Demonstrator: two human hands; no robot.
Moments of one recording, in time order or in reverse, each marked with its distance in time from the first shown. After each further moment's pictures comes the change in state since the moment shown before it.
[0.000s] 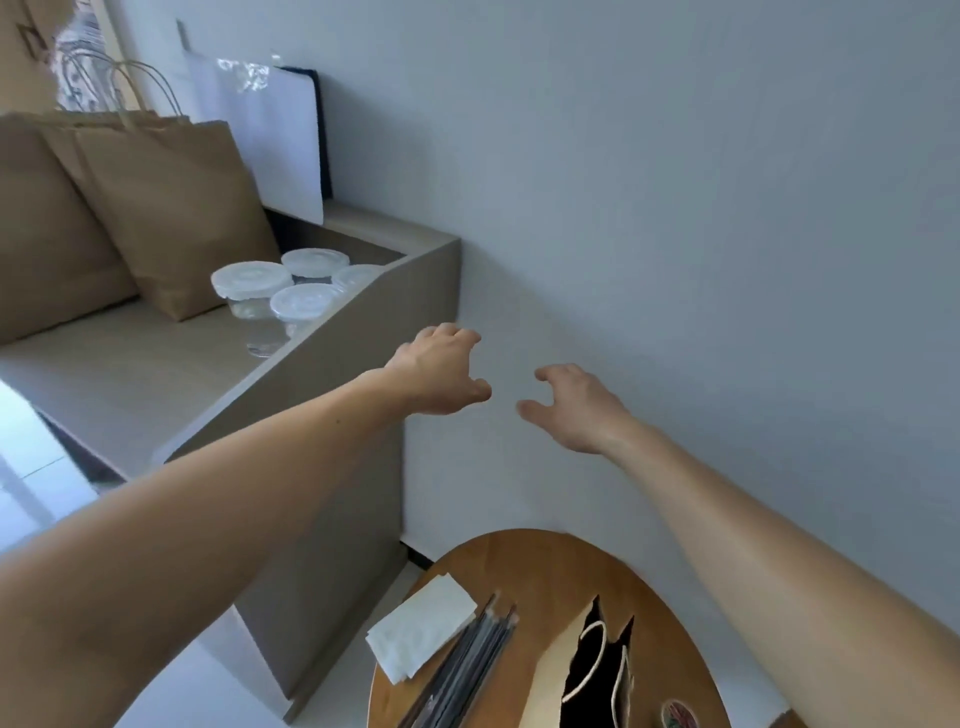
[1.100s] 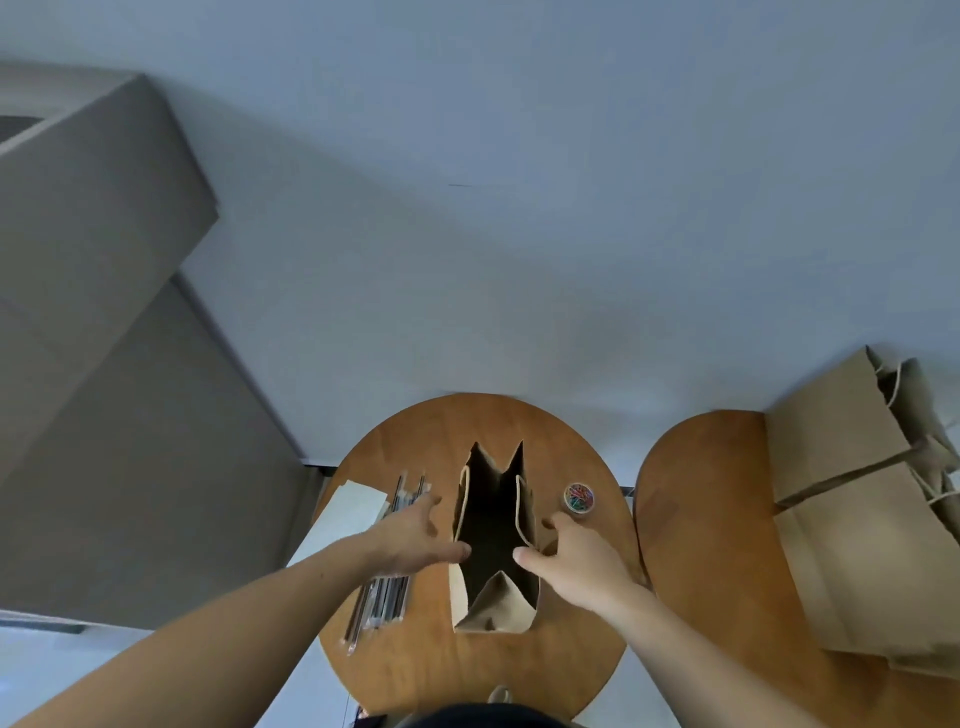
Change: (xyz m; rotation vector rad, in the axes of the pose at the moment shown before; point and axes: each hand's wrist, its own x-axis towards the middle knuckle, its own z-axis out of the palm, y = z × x) left_hand -0.104 0.033 0.310 -0.309 -0.882 0.043; right_hand -0.242 0.150 0.221 0.325 -0.274 0.708
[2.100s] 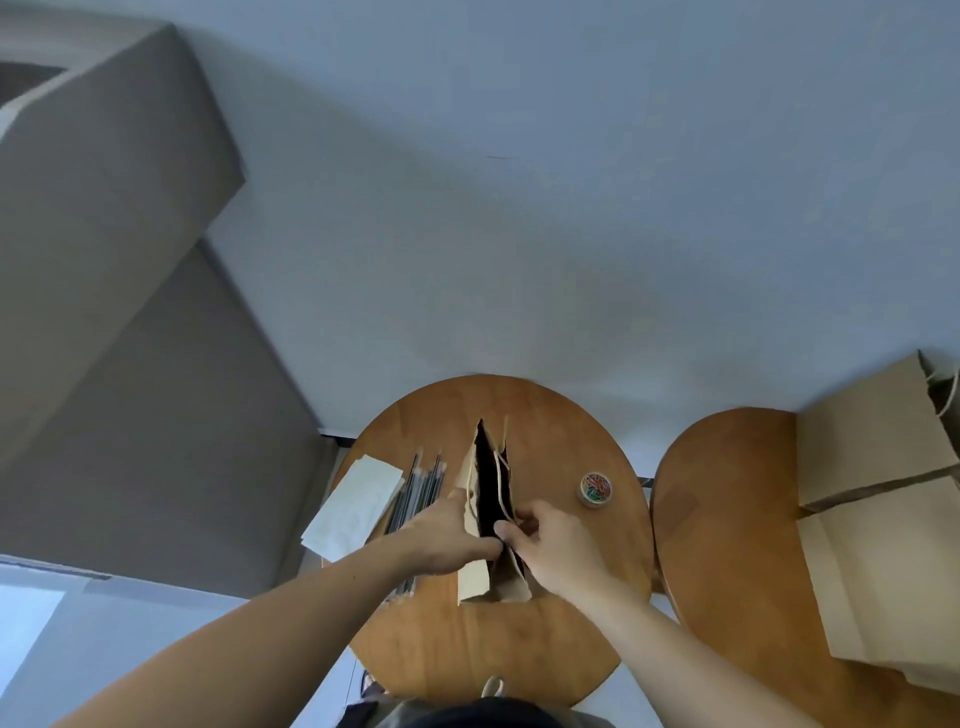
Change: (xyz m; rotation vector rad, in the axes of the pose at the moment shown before) left_hand -0.002 0.010 0.022 -0.094 -0.007 -0.040; right_hand 0.006 -0.038 0.019 0.154 0.077 -0.142
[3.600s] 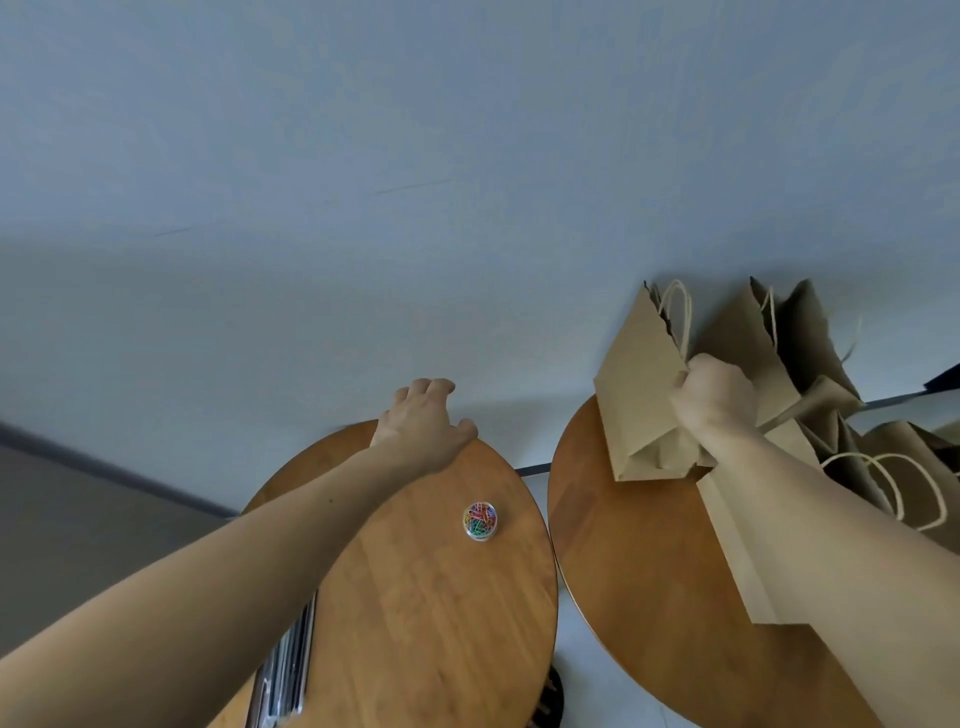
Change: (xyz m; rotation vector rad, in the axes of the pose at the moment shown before) left_hand 0.096 0.302 0.000 0.509 0.341 0.170; right_hand 0.092 0.274 -0.304 -0.190 0.650 0.412
